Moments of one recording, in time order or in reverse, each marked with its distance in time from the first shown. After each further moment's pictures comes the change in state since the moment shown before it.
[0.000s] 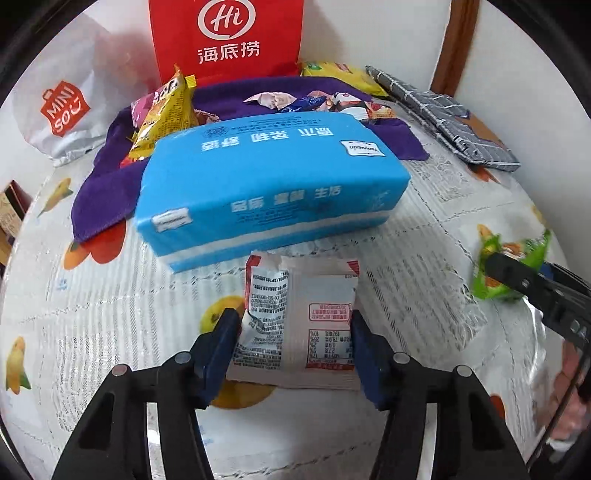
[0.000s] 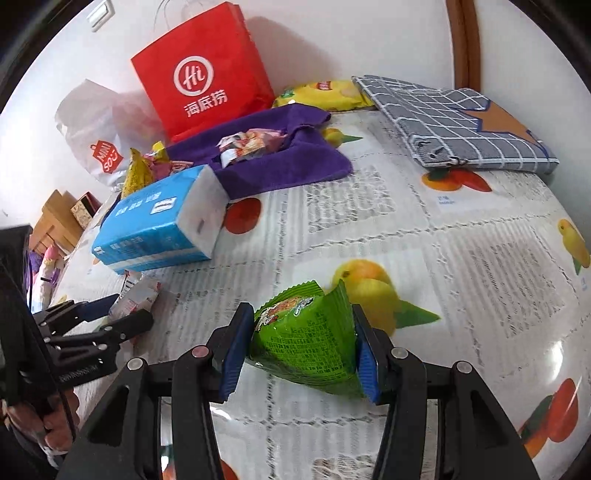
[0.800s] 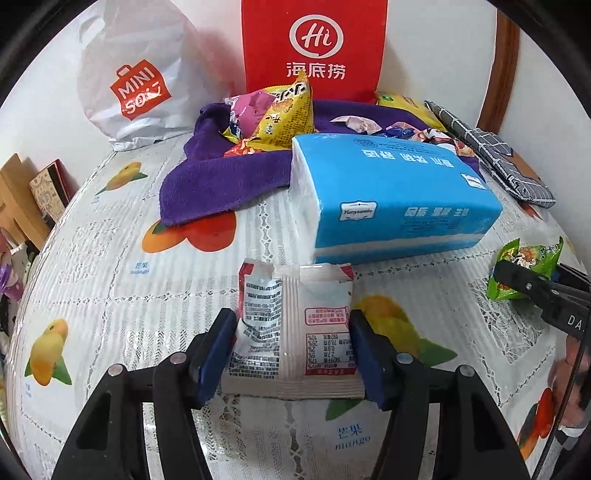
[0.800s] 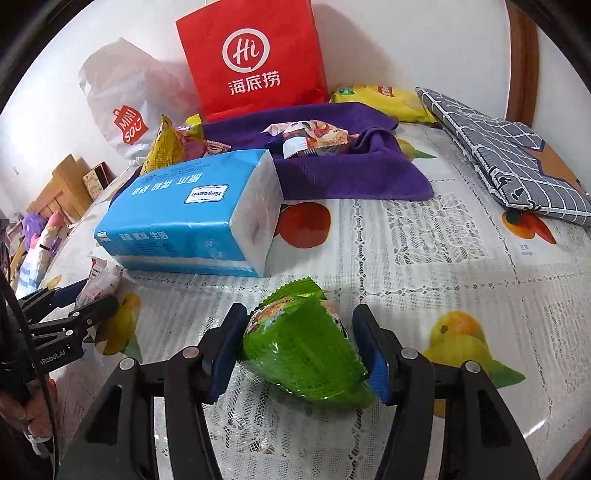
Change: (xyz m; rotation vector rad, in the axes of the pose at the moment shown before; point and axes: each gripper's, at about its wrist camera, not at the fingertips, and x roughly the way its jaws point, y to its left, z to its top) left arm -0.009 0.067 -0.015 -0.094 -0.115 0.133; right arm 0.041 0.047 0.011 -0.139 -0.011 0.013
